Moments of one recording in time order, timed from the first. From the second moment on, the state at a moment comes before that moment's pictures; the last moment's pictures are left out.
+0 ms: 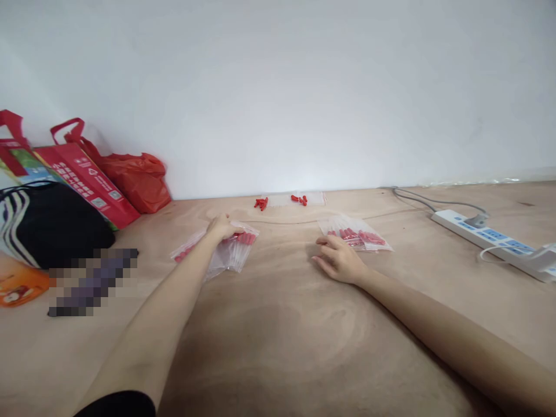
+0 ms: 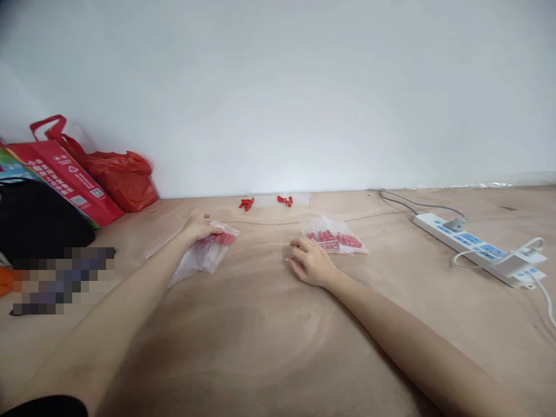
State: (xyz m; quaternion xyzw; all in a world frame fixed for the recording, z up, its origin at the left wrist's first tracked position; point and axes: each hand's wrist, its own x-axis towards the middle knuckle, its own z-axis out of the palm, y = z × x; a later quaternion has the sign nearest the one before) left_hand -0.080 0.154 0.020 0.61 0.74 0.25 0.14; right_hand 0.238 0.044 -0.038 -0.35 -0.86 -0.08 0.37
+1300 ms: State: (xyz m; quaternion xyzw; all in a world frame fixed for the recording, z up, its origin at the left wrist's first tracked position) left_hand 0.001 0.062 -0.026 0.93 0.16 0.32 -0.13; right_hand 0.246 0.038 -0.041 -0.27 -0.87 -0.28 0.31
